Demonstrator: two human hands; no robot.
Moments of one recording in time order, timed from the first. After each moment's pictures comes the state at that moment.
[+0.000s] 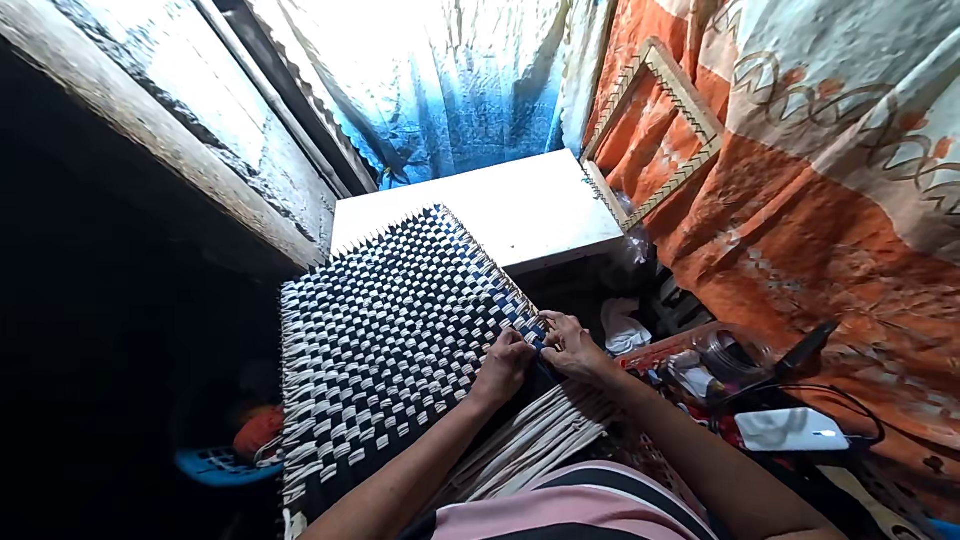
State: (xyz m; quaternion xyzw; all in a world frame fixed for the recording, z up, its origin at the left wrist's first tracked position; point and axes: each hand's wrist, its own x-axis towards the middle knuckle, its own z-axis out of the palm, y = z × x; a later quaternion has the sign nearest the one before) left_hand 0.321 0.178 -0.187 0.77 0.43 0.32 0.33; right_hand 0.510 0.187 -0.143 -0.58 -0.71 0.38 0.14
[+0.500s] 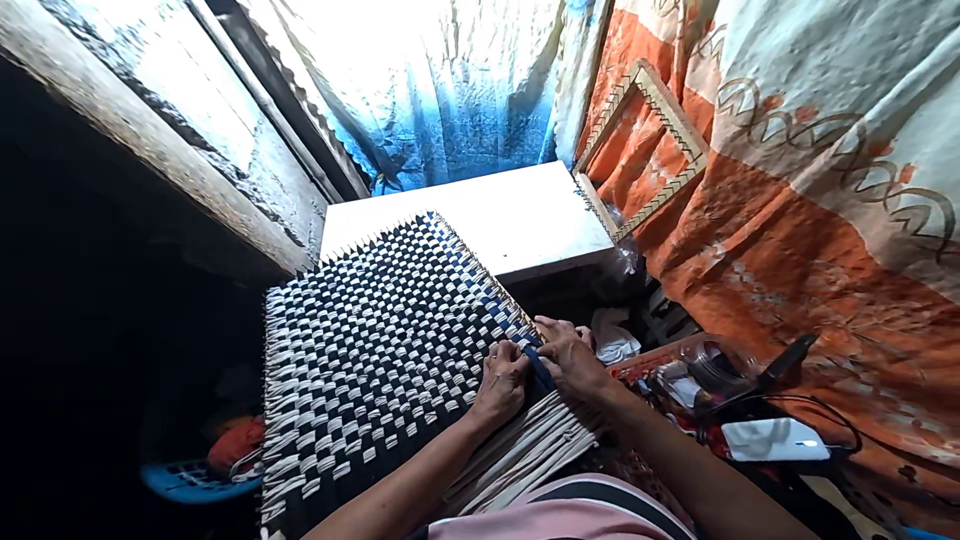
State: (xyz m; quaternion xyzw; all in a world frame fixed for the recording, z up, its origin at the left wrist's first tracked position) left_hand 0.333 0.166 -0.190 0.79 0.46 0.28 0.30; right_hand 0.514 0.179 -0.137 -0.57 -0.77 0.26 0.11
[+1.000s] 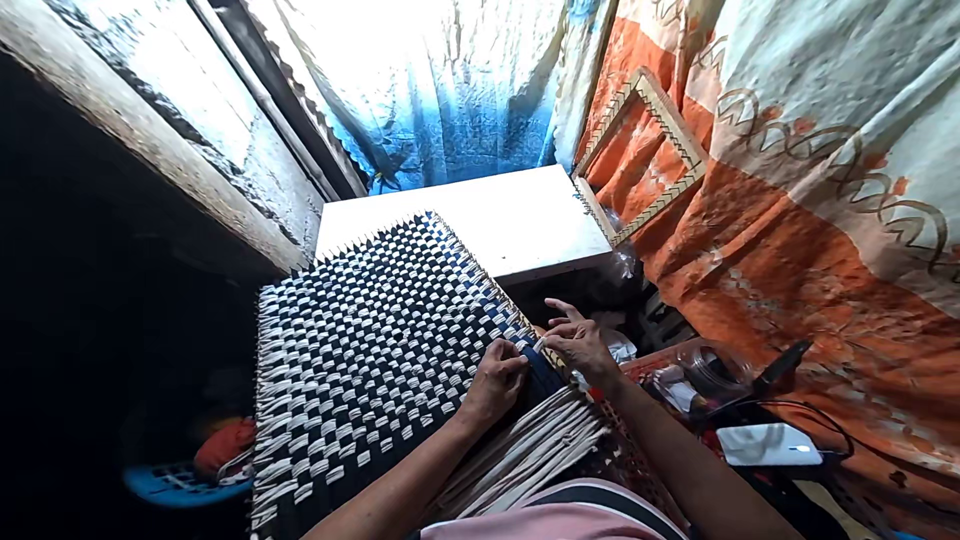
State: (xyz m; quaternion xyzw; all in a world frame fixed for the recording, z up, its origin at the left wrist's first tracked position) left_hand 0.325 0.173 -0.188 0.78 0.40 0.40 0.28; right_hand 0.523 0.193 -0.135 -0.56 -0.58 0.45 0.39
